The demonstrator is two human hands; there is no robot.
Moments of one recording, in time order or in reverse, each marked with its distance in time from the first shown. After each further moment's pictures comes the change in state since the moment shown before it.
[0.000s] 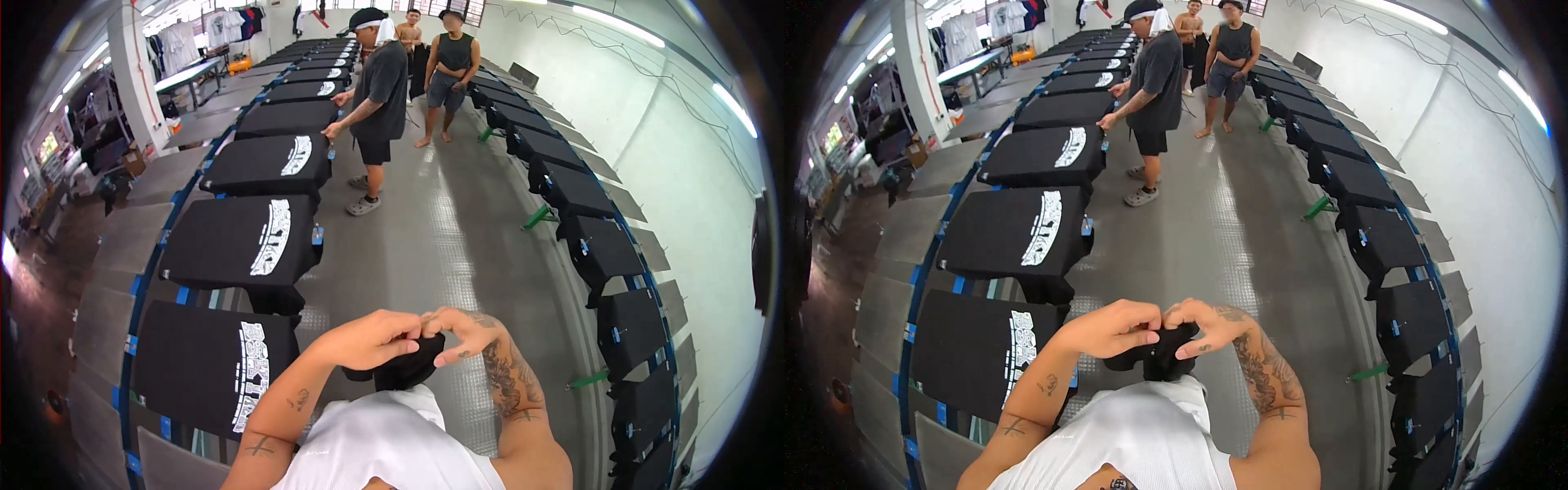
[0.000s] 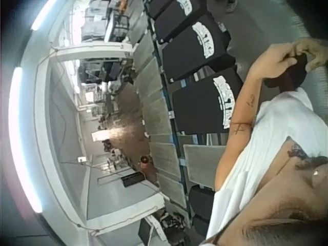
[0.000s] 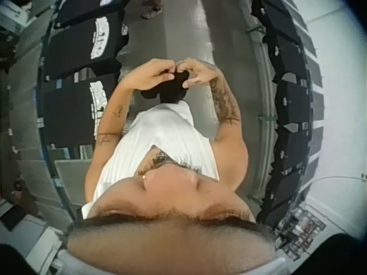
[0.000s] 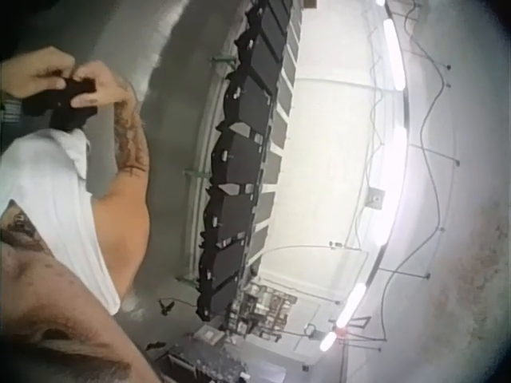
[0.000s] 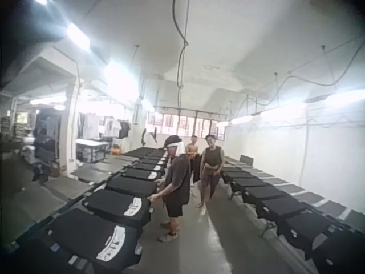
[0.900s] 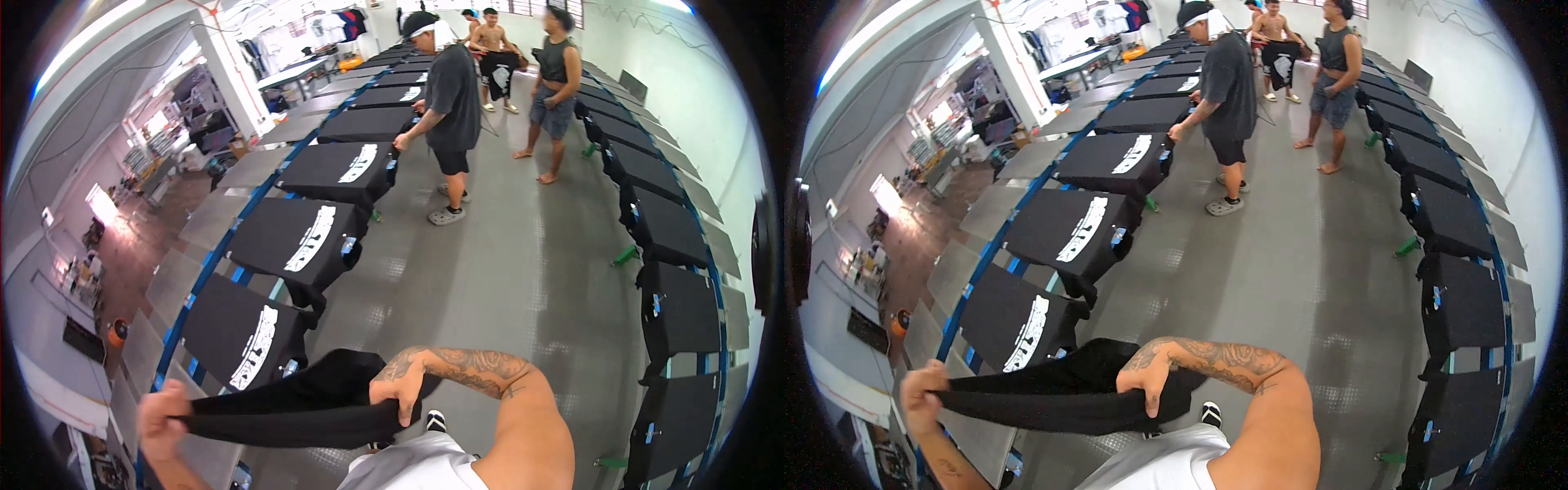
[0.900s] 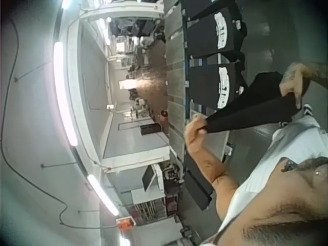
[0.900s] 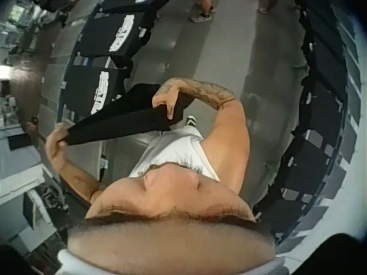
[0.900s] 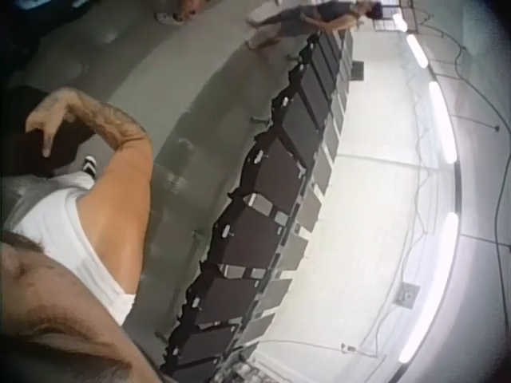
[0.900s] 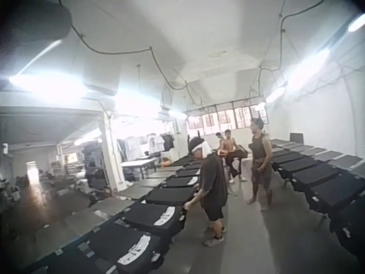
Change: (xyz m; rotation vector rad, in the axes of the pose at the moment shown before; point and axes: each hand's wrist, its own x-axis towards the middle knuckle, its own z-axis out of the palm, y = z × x) left_hand -0.031 0.213 0.111 0.644 1.005 -0.356; right_hand -0.033 0.065 -0.067 0.293 -1.338 -0.200
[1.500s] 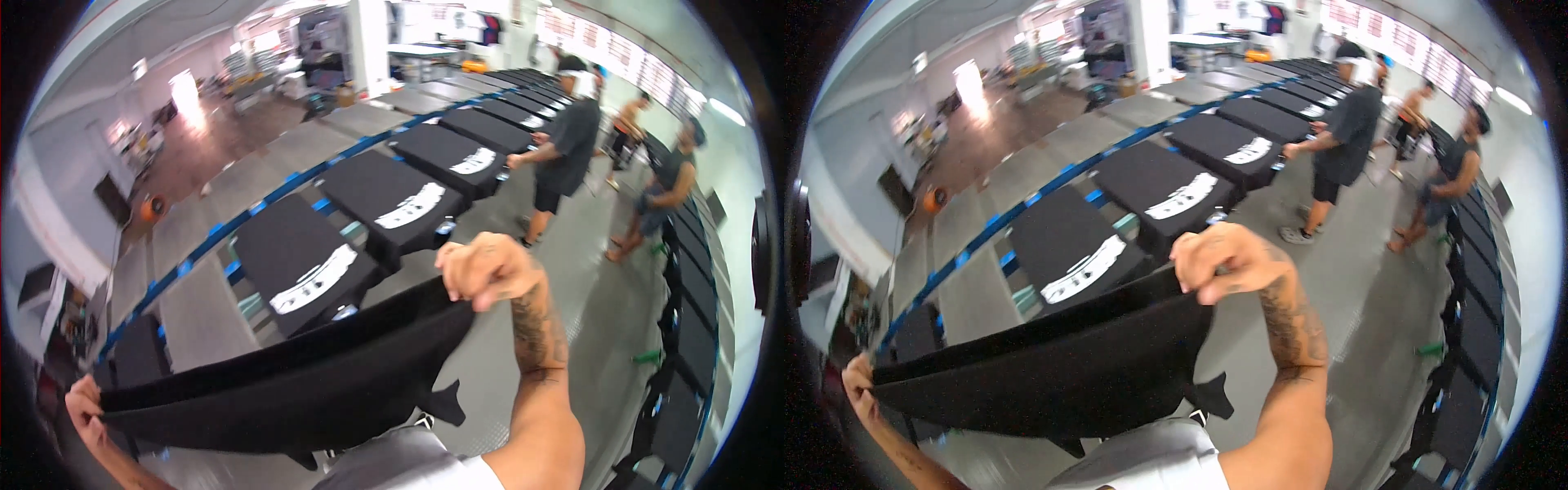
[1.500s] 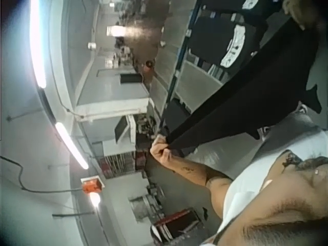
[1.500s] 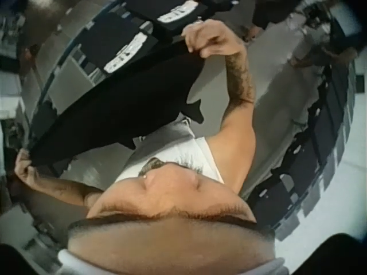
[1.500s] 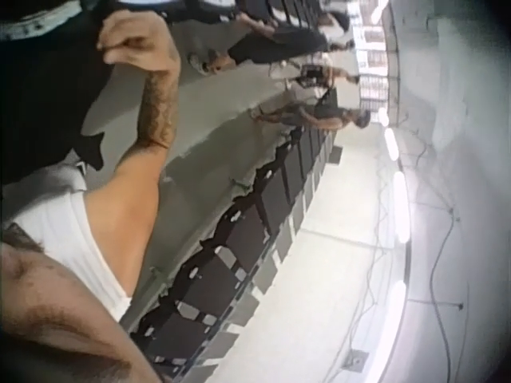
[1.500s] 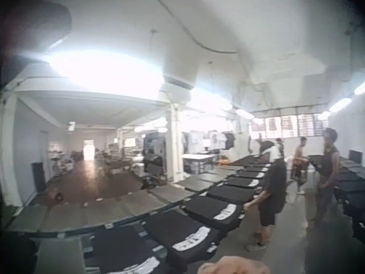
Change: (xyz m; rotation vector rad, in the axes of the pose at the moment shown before) left_hand -0.286 0.114 -0.187 0.473 0.433 -0.171; right_hand 0.041 -0.121 -0.117 -0.222 0.455 -0.630
